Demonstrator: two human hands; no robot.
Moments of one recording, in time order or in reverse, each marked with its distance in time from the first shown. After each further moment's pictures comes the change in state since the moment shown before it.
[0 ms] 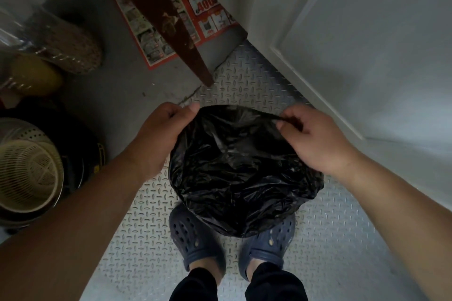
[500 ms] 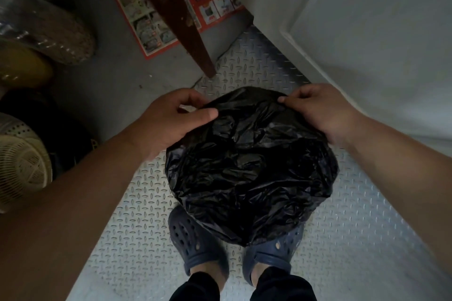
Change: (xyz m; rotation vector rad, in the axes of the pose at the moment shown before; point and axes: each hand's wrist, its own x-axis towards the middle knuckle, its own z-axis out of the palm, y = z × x) left_hand 0.030 -0.013 0.000 0.239 -0.217 0.097; right_hand 0.060 0.033 0.021 0.331 0.046 0.344
